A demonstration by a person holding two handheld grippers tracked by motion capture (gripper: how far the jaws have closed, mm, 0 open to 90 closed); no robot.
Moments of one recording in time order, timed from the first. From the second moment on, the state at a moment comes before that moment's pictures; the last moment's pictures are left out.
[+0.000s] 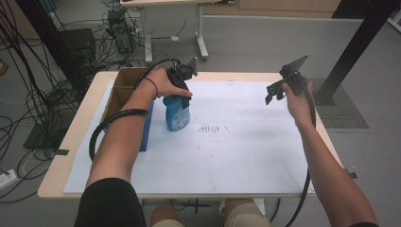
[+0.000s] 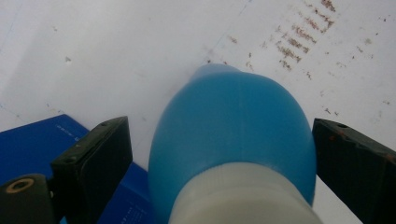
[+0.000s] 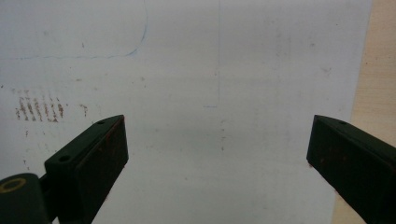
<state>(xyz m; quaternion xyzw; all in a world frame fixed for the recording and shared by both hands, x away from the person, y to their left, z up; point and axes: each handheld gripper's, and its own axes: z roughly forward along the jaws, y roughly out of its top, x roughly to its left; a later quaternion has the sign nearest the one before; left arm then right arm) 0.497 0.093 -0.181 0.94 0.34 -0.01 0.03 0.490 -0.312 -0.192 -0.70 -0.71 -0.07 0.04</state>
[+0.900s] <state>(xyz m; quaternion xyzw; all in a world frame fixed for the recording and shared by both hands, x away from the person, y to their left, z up) 0.495 0.095 -0.179 0.94 0.34 -0.01 0.03 0.489 -0.311 -0.191 -0.70 -0.71 -0.07 0.05</state>
